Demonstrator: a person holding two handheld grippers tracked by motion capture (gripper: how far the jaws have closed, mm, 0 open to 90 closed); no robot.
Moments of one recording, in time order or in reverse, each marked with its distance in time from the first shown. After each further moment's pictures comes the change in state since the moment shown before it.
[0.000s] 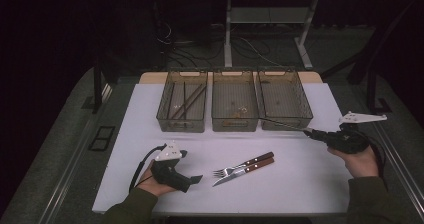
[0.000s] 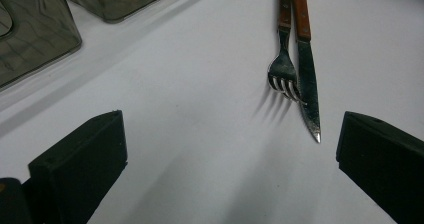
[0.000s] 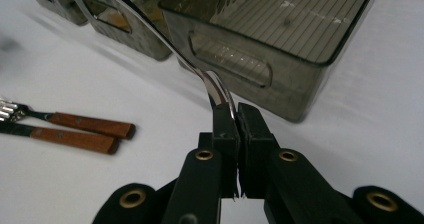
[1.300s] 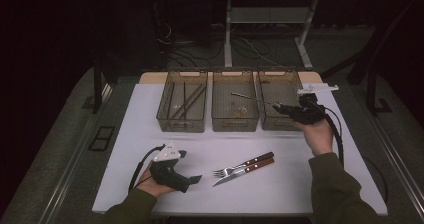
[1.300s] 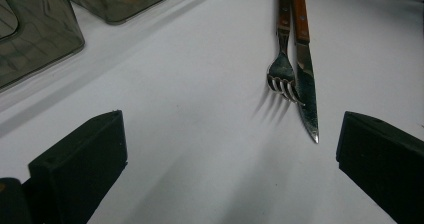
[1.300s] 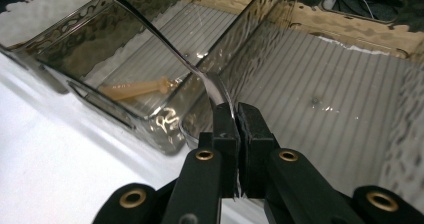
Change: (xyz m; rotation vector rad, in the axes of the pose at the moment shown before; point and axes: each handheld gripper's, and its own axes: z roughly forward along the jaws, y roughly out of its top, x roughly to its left) left arm -0.001 -0.001 -0.003 -0.015 0.001 -0.008; right arm 0.046 0.085 0.076 -0.001 -0.088 0.005
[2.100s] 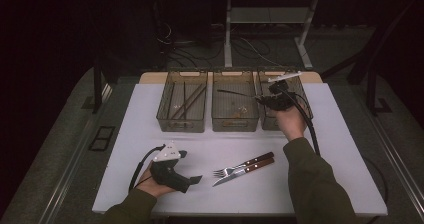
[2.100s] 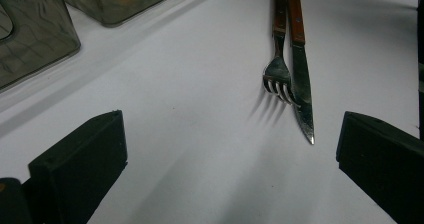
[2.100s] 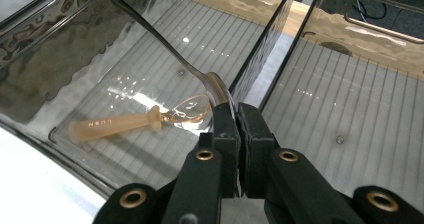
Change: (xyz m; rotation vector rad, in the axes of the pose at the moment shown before) left arm -0.001 0.000 0.000 -0.007 -0.012 0.000; right arm 0.030 0.041 0.060 0.090 -0.096 -0.019
